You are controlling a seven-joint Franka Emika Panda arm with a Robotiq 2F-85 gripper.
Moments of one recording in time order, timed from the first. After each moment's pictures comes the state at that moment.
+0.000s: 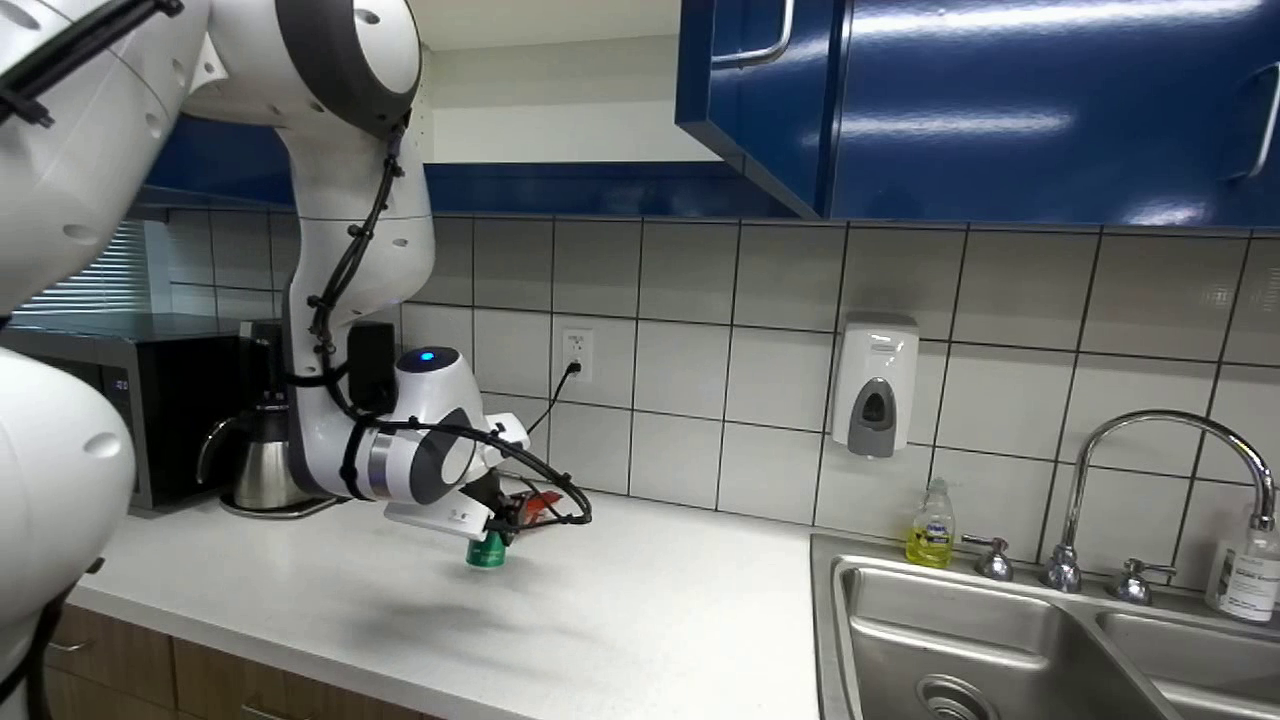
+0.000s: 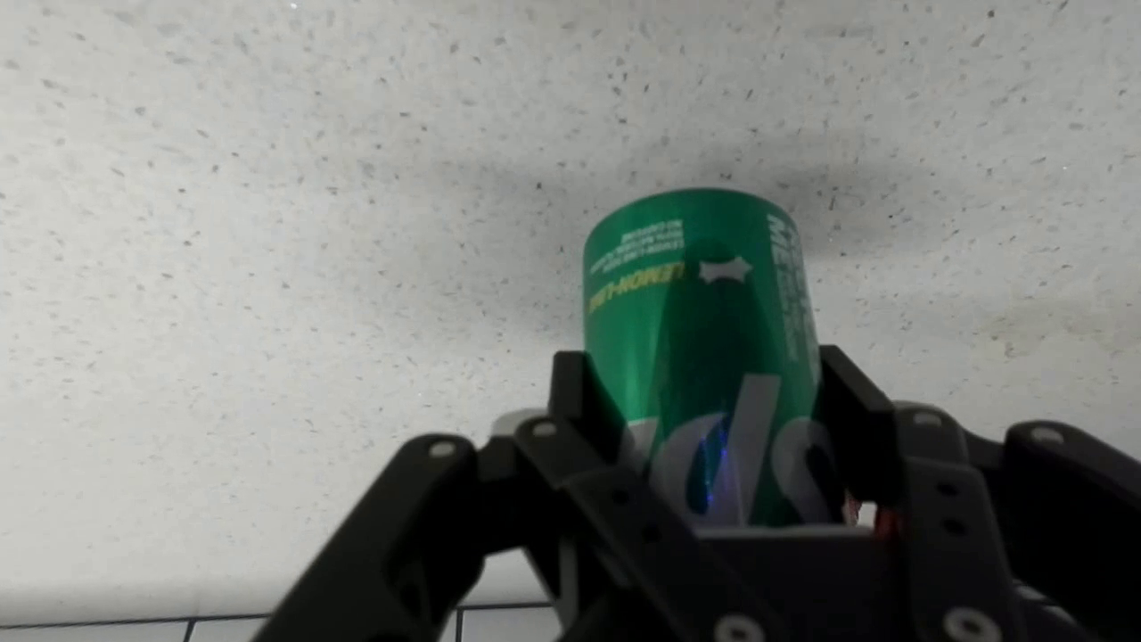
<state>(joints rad) 0.10 0.51 0.00 -2.42 -0.03 3.45 0.03</state>
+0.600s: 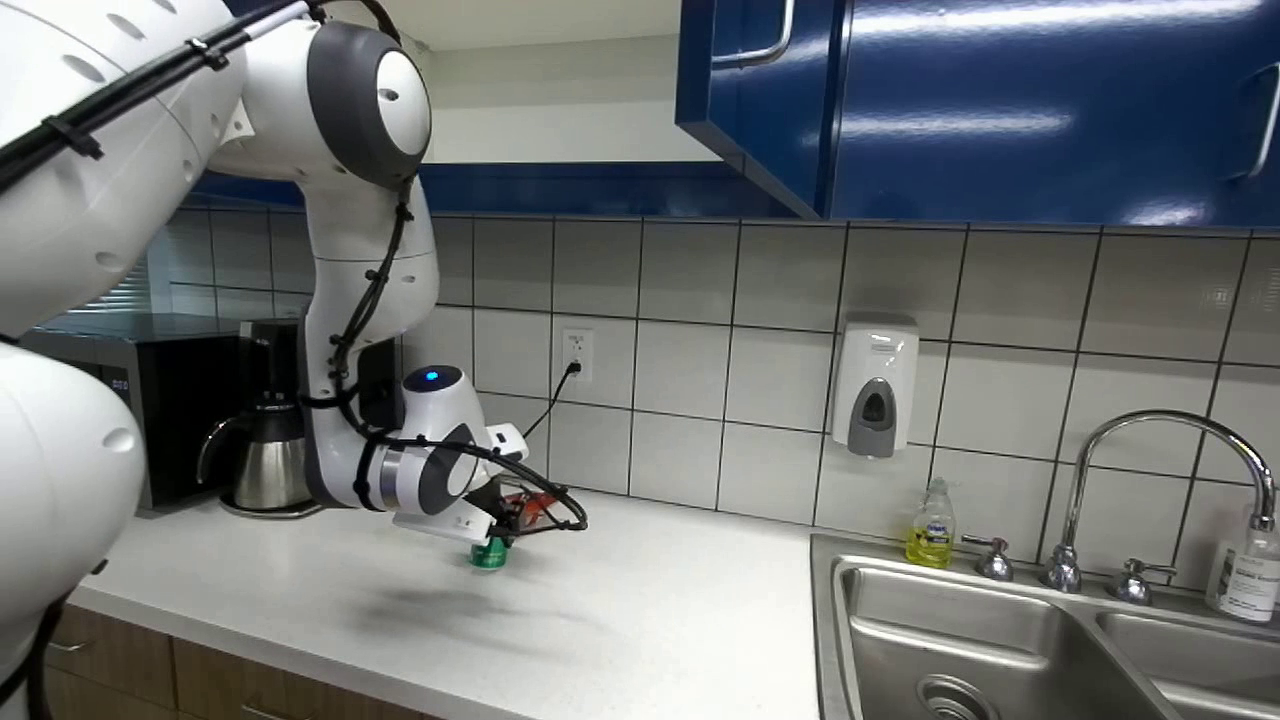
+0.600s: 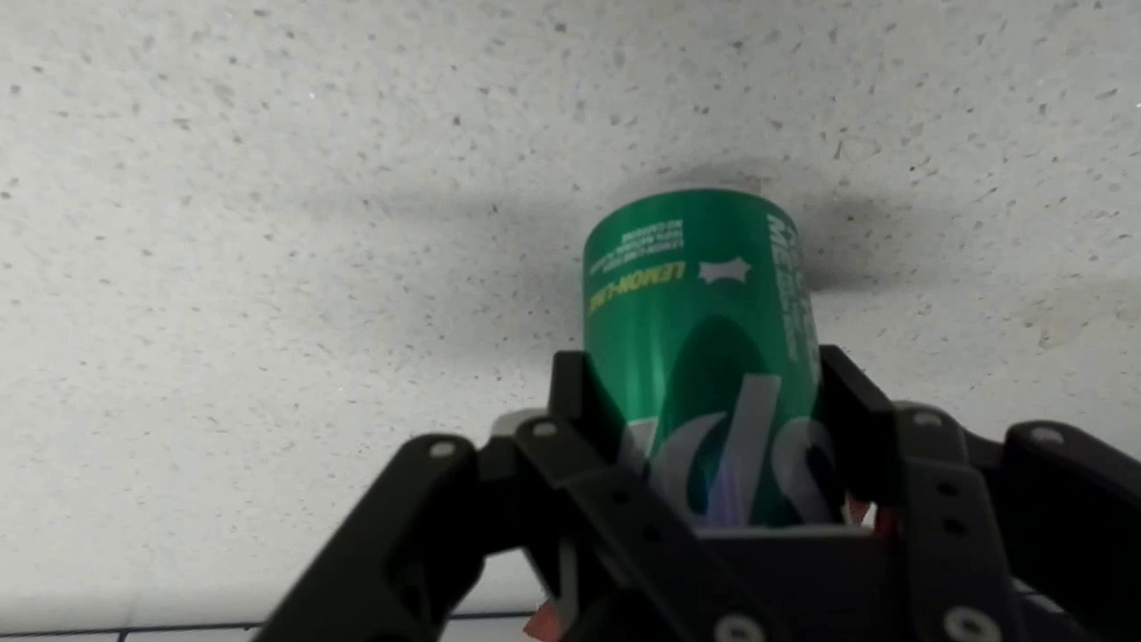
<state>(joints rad) 0.15 0.65 -0.02 -2.26 0.00 3.45 0.03</state>
